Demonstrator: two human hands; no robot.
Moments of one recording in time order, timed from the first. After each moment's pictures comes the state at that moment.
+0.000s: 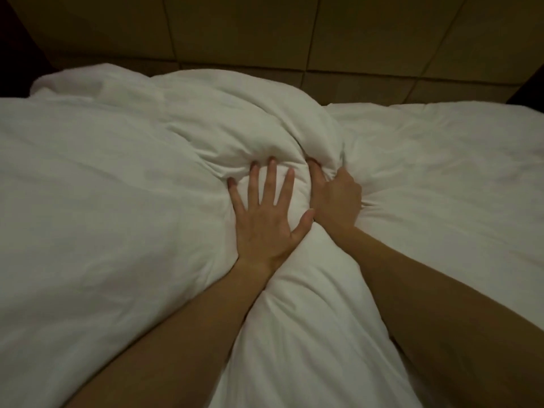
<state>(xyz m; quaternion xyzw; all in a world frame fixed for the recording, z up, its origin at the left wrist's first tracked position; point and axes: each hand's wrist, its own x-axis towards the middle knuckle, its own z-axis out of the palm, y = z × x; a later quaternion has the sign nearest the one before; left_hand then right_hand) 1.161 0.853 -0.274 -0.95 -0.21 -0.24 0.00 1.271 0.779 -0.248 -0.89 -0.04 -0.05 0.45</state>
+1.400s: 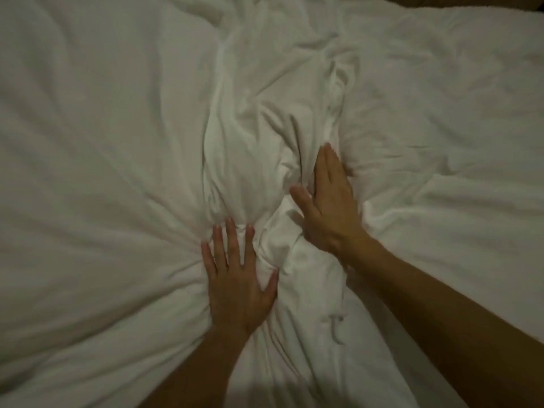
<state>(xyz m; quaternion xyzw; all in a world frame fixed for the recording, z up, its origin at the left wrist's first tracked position) 0.881 0.576 -0.298 -0.93 -0.35 -0.04 -0.07 1.072 0.527 -0.248 -0.86 -0.41 0.11 0.29</state>
